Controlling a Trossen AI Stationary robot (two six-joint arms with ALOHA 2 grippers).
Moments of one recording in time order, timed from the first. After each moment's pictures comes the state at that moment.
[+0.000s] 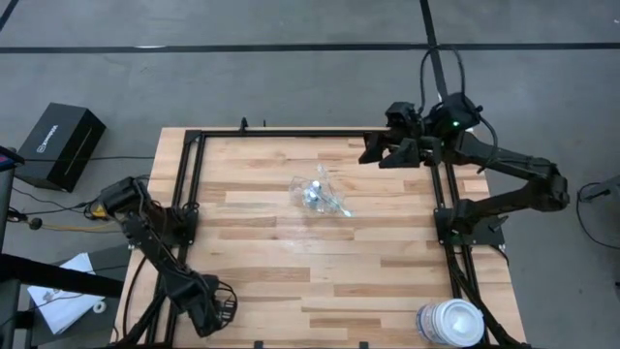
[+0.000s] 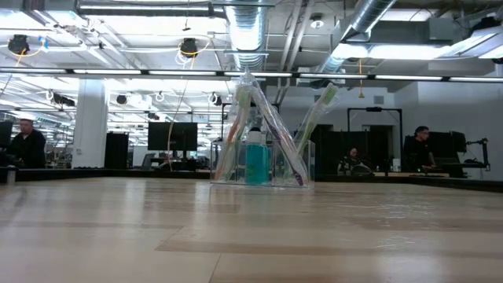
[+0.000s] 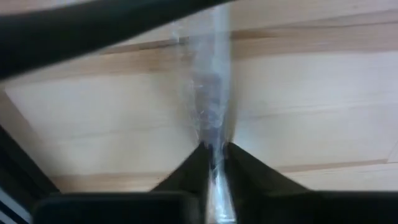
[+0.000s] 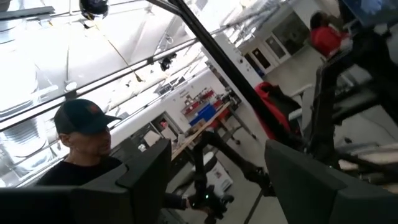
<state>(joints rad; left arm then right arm) -0.98 1.69 0.80 -0.47 0.09 -2.43 -0.35 1.19 1.17 0.48 -0.97 1.08</state>
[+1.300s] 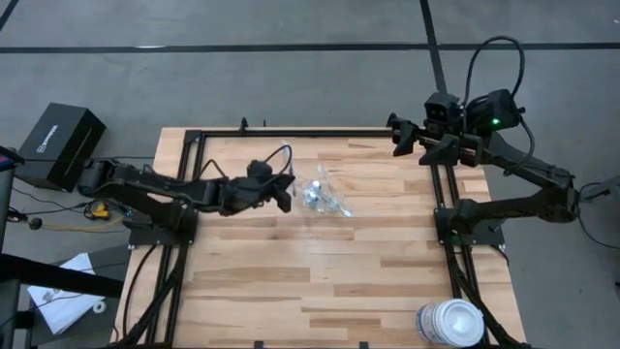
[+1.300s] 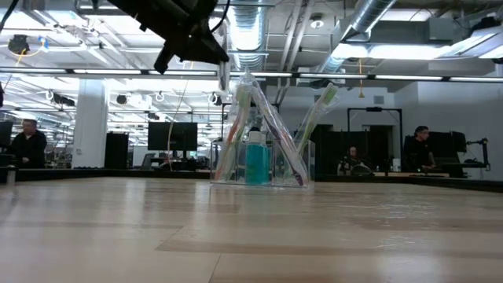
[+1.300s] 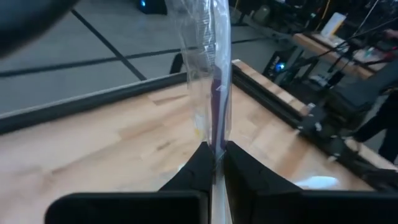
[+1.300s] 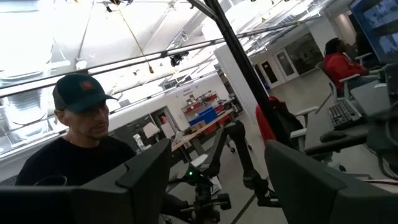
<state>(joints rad) -0.07 1.28 0.80 0.10 -0.68 -0.61 -0.45 1.05 1.17 0.52 -1.07 1.08</state>
